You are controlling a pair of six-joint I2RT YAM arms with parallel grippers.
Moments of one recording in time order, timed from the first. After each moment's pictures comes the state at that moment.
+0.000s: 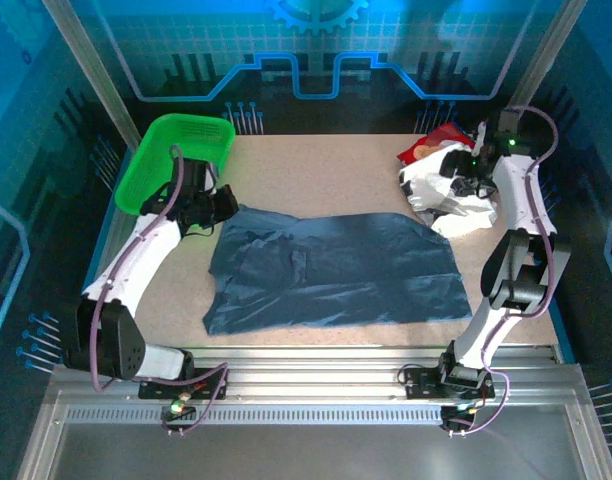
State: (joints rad) left arm -0.12 1.38 1.16 -0.61 0.22 -0.56; right arm -0.20 1.85 1.77 -0.93 -0.06 0.13
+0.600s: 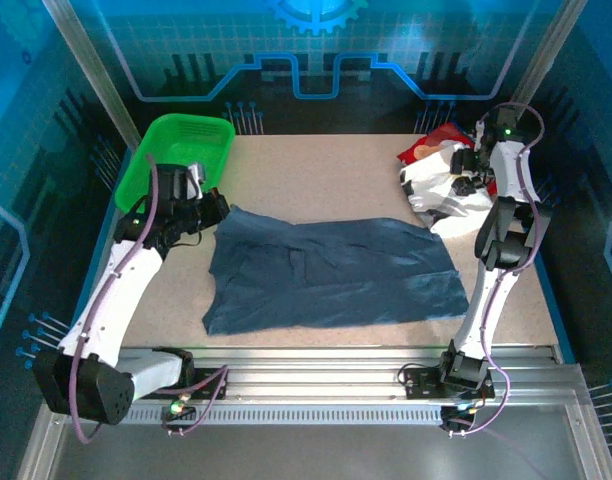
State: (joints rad) left arm -0.12 1.16 1.14 -0.69 0.23 -0.56; right arm -0.26 2.27 2.14 -0.93 0.02 -0.07
